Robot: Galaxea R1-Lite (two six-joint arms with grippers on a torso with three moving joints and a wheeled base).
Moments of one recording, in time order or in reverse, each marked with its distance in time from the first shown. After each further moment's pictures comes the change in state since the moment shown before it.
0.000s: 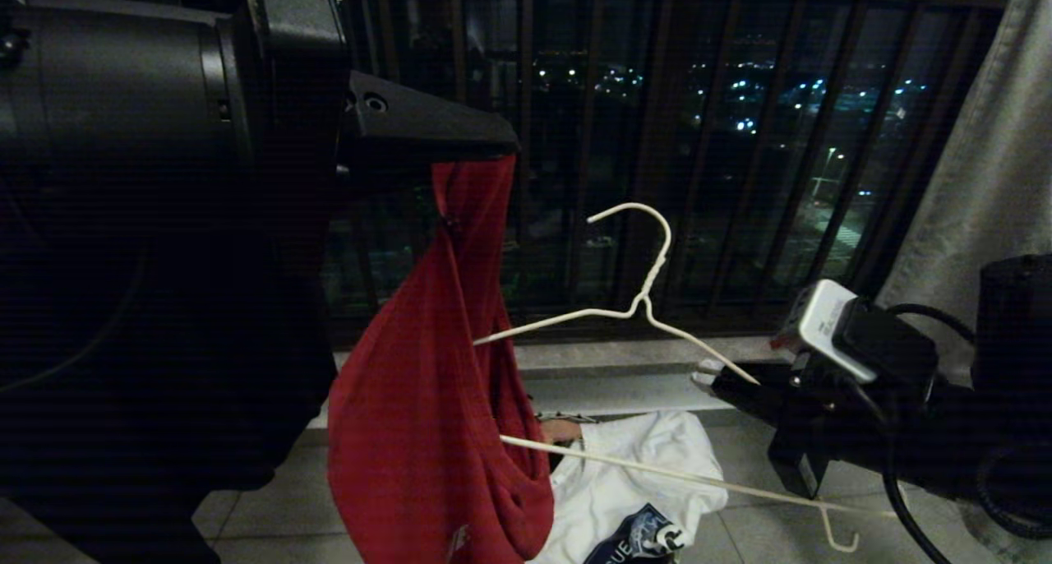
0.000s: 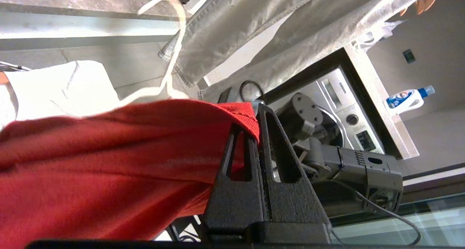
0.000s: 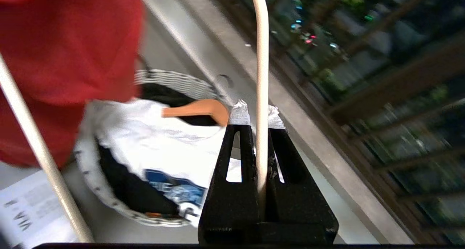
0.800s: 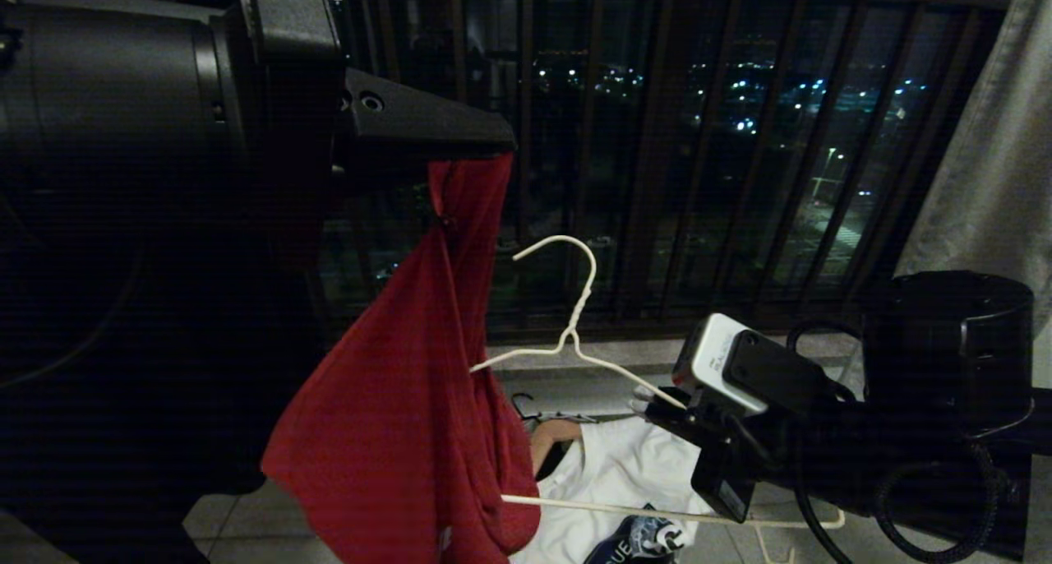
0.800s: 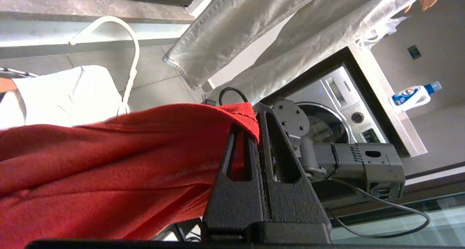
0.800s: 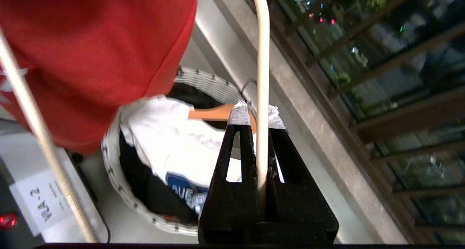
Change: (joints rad) left arm 0.006 -0.004 -0.001 0.001 0.002 0.030; right arm 0.140 0.123 -0.062 -0.004 -0.070 -0.002
